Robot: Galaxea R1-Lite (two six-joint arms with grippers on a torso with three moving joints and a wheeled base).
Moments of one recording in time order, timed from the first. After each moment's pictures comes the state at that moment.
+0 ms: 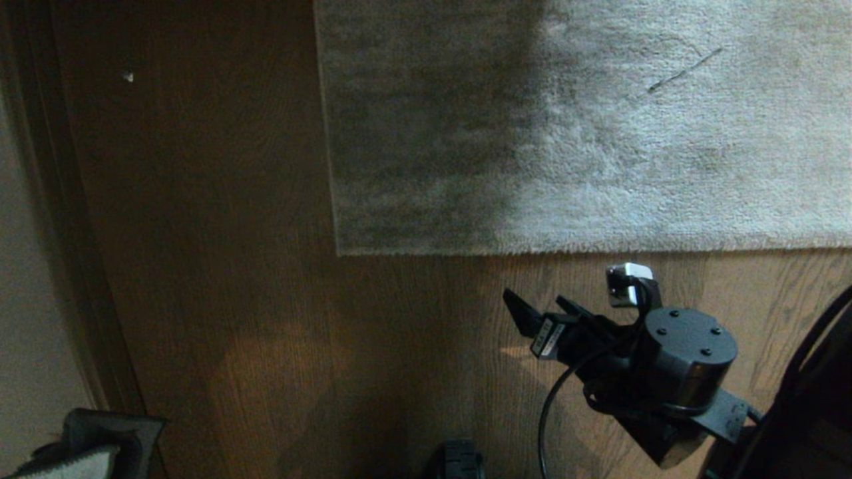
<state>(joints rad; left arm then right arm) 0.00 0.00 0.00 -0.01 -0.01 -0.01 0.72 1.95 -0.39 -1.52 -0.36 0.42</state>
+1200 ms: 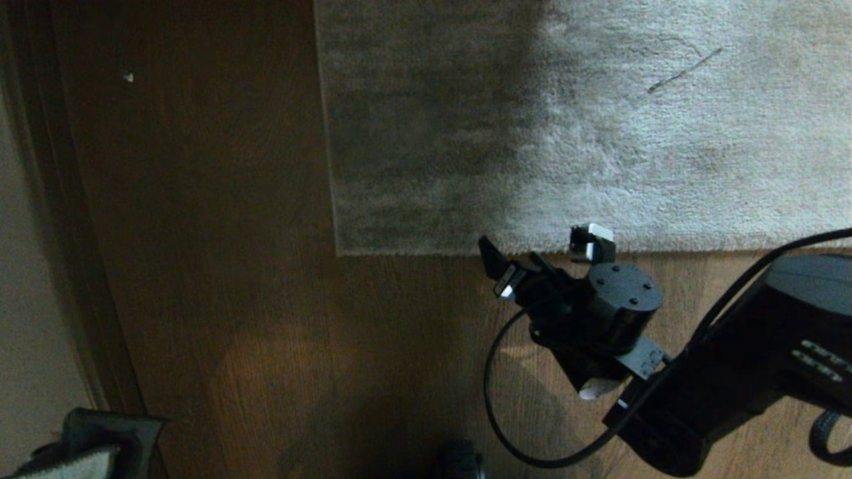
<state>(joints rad) 0.00 0.00 0.00 -0.01 -0.01 -0.01 0.70 2.10 -0.72 -1.52 -0.42 0.42</state>
